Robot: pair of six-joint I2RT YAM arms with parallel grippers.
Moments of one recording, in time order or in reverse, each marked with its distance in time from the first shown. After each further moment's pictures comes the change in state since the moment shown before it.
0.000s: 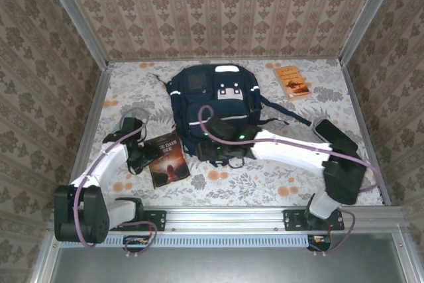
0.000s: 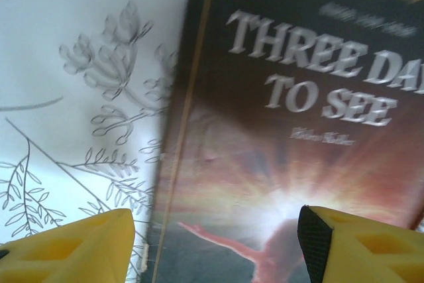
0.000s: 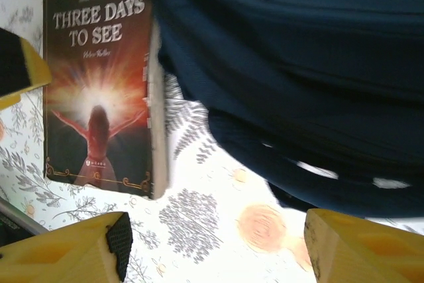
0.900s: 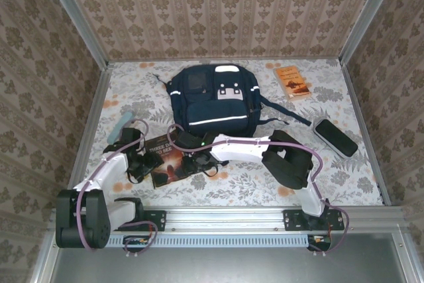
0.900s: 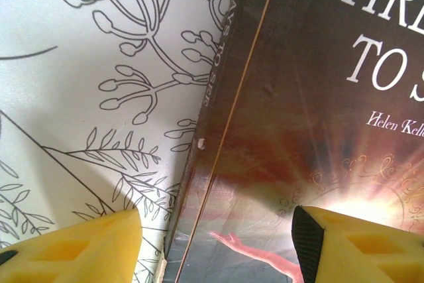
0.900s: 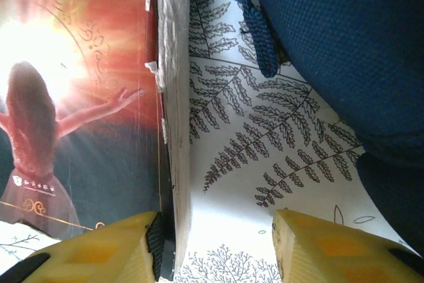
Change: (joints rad) left arm 0.024 -0.041 -0.124 0.091 0.051 -0.027; right arm 0.072 0.402 0.225 -0.042 -0.097 -0.006
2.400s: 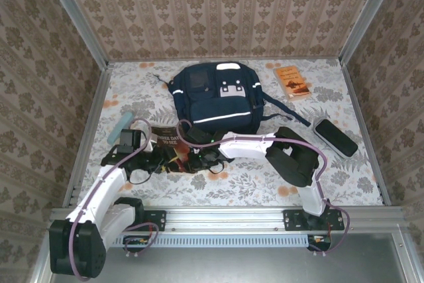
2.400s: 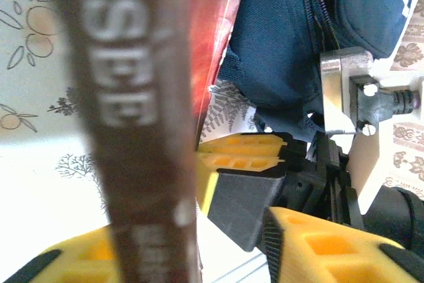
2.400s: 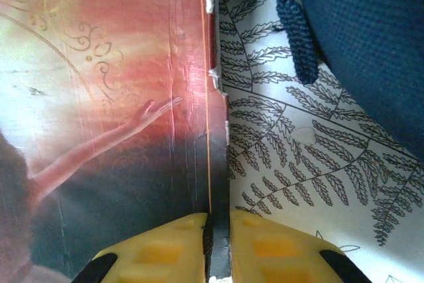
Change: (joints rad) left arm -0.086 -0.227 -0.029 0.133 0.456 -0.101; right arm -0.062 -0.043 -0.129 0.163 -0.127 0.000
